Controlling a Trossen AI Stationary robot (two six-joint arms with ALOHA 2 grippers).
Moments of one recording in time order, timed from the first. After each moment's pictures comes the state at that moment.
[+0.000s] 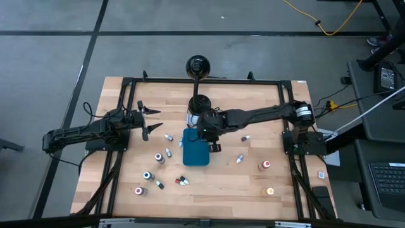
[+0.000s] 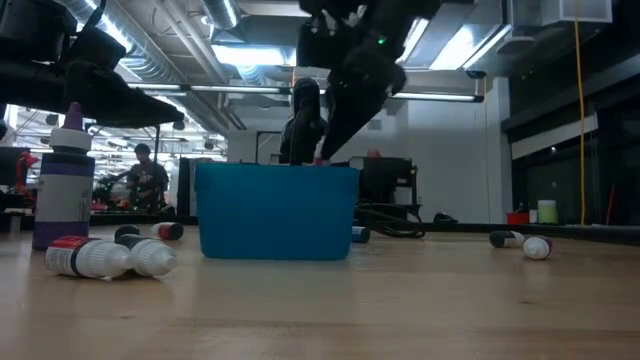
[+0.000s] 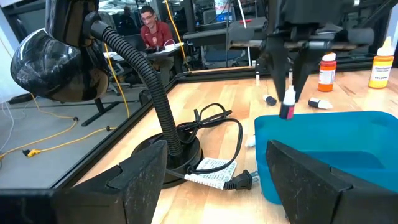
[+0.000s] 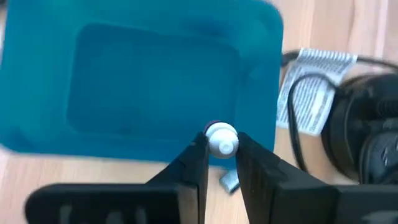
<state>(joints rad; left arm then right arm) 0.28 0.10 0.01 0.02 -0.01 0.14 0.04 1.94 1.54 -0.71 0.09 -0.16</state>
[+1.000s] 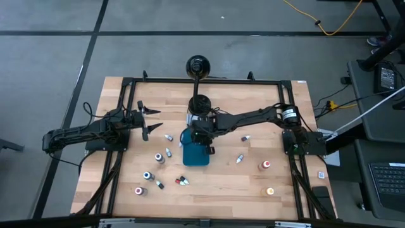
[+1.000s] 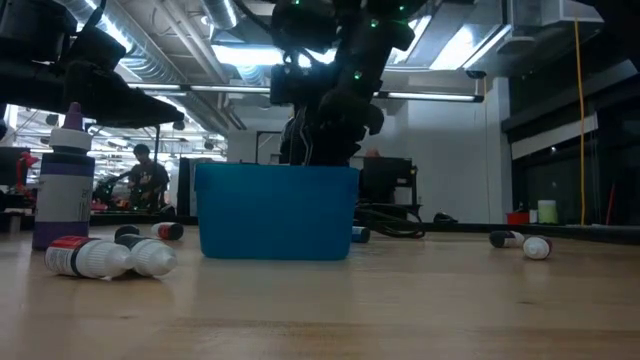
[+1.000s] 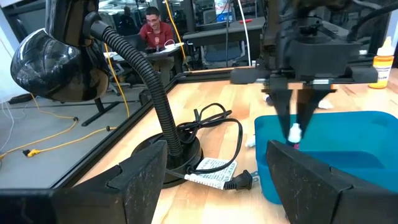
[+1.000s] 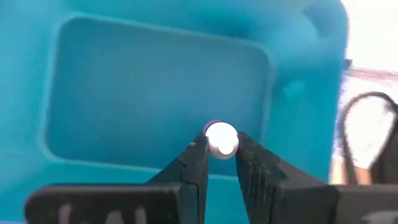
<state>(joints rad) 0.28 0.10 0.01 0.02 -0.01 0.14 0.05 2.09 1.61 -0.68 0.04 -0.17</state>
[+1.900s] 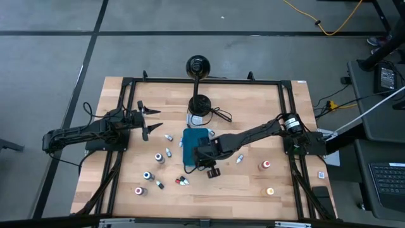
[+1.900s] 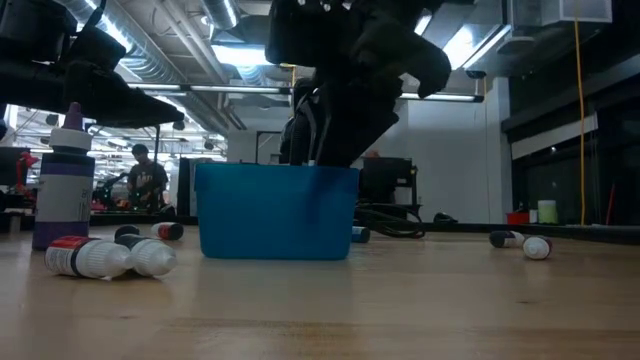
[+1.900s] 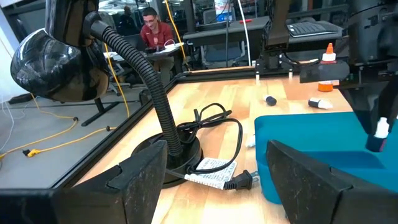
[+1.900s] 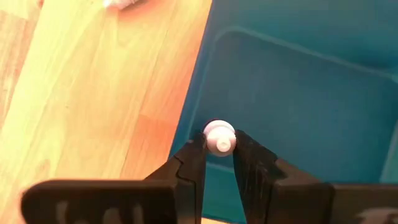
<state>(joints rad) 0.28 0.10 0.01 0.02 -0.01 0.14 0.24 2.09 1.61 -0.69 0.03 -0.08</state>
